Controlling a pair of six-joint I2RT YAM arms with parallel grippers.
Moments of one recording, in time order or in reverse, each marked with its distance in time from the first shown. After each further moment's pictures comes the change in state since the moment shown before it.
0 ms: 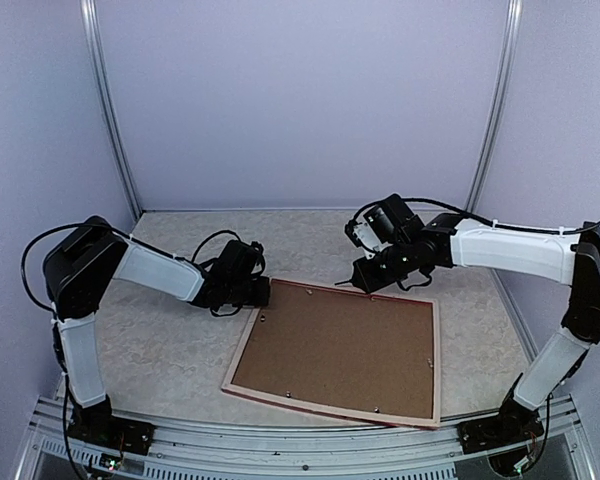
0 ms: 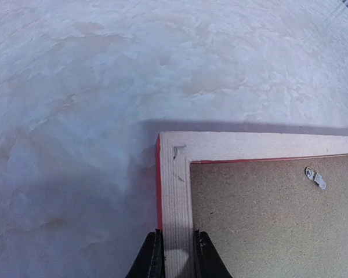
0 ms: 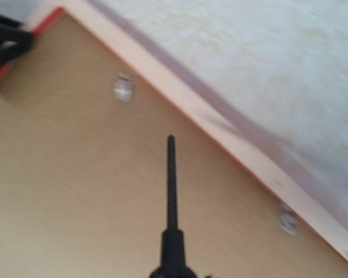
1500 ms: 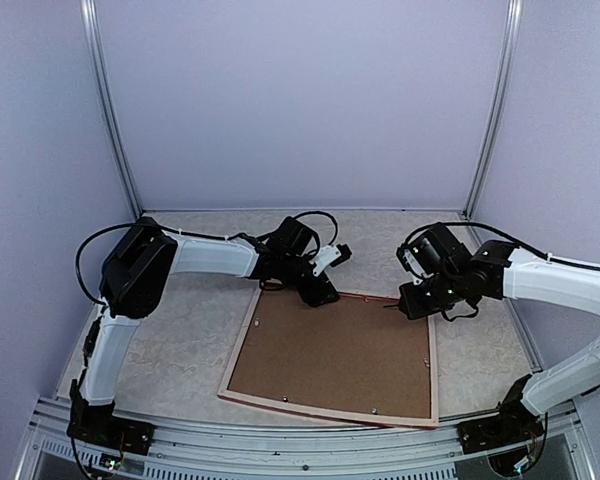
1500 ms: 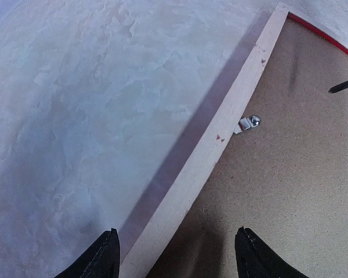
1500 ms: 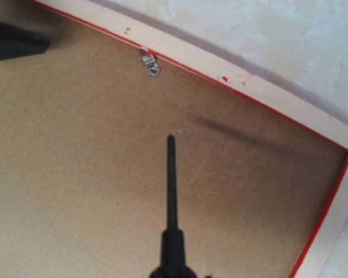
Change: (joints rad) left arm -0.087 0.320 0.620 -0.301 0.451 0.755; right arm -0.018 -0.348 -0.325 -0.117 0.137 0.187
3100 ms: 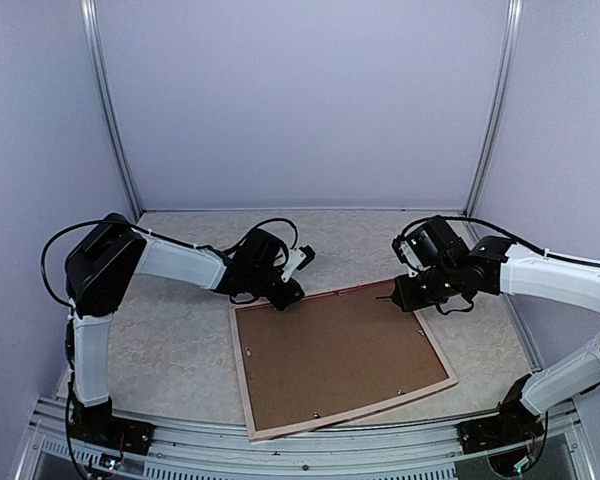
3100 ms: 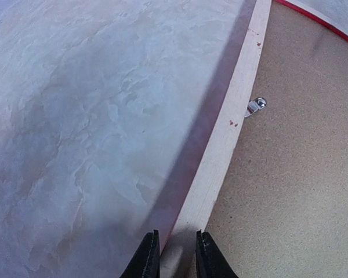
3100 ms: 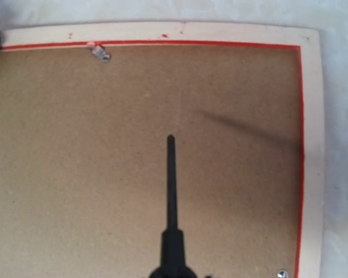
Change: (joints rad) left arm 0.050 -0.206 -0.393 0.197 -0.145 -0.183; right arm -0.009 0.025 0.031 0.046 -0.018 0.000
